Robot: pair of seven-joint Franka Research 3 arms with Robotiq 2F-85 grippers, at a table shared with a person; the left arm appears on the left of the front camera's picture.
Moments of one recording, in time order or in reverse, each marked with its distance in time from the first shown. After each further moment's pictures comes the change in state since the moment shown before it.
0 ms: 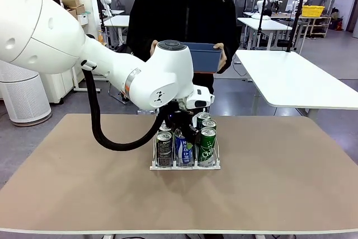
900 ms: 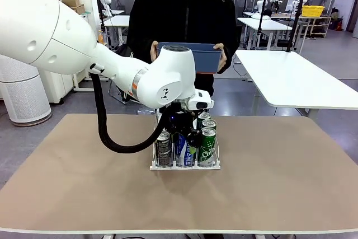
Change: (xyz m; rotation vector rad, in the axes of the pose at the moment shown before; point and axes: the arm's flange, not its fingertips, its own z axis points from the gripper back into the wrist) left arm 0.011 0.008 -0.023 -0.060 0.090 0.029; right arm 0.000 0.000 0.000 0.000 0.000 0.000
